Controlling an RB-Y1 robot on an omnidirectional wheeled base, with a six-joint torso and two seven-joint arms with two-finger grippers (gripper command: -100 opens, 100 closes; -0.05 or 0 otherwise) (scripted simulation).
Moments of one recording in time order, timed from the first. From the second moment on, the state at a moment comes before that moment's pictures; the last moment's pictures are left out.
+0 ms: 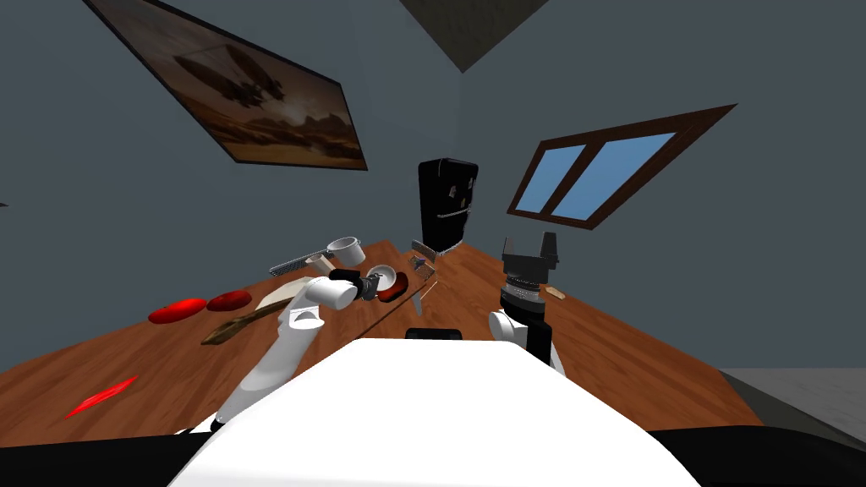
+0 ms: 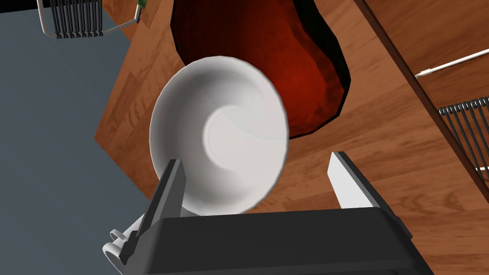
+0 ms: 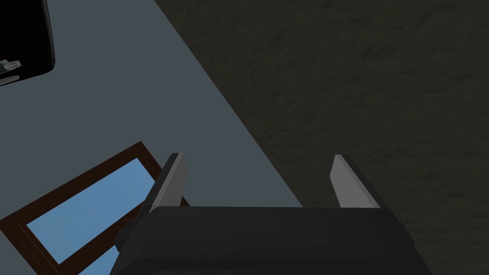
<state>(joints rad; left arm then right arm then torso) 0.16 0.57 0.07 -2.25 0.49 1.47 0.21 0.49 0.05 0.05 -2.37 -0.01 -0.56 -0.09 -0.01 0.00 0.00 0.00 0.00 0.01</state>
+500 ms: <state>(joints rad) 0.16 0.59 0.09 -2.31 0.51 1.53 0.23 0.49 0.05 0.05 -2.37 -0.01 -0.56 -0.09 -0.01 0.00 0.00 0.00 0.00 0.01</state>
